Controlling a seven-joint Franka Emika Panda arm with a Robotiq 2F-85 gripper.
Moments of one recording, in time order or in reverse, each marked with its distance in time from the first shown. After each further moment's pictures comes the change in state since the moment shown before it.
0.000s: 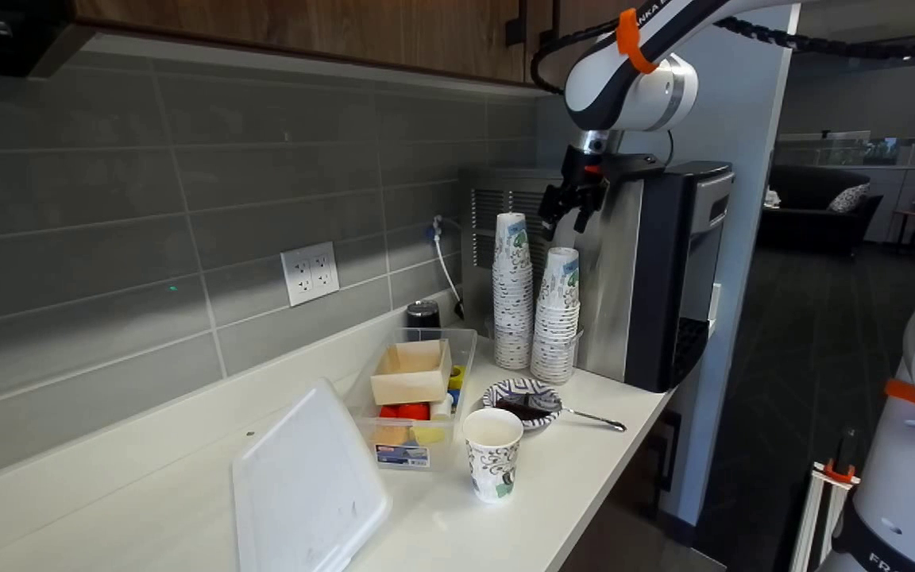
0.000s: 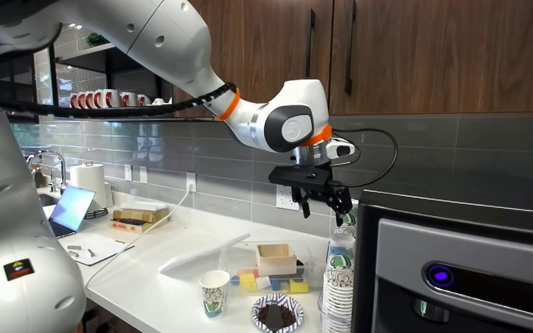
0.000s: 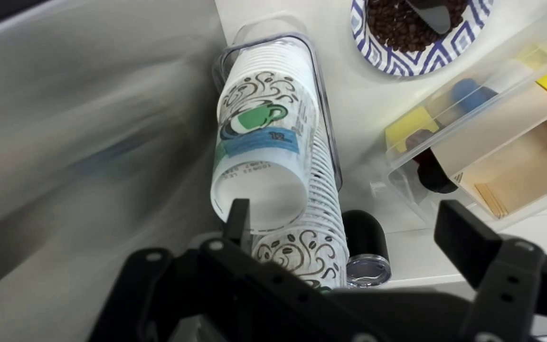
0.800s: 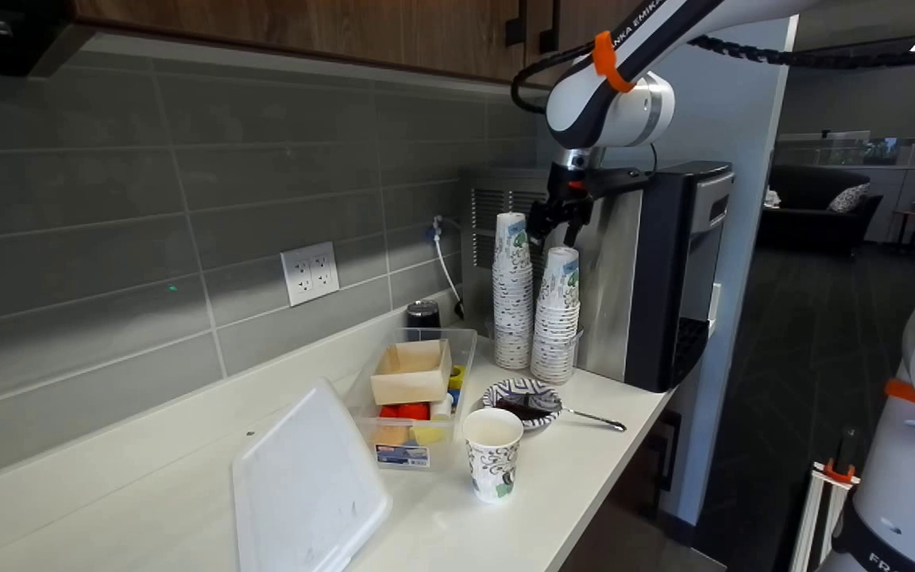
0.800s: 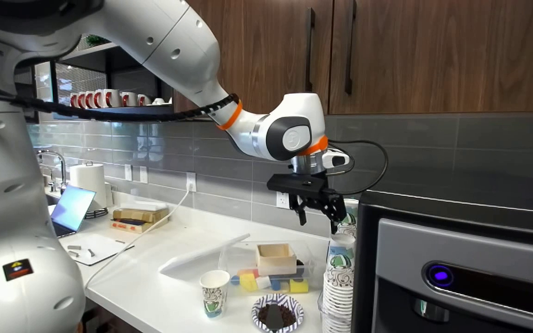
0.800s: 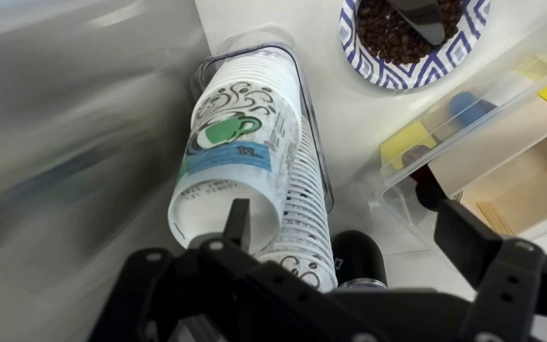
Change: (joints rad) arm -0.008 0.076 0.047 0.020 -0.003 0.006 0.049
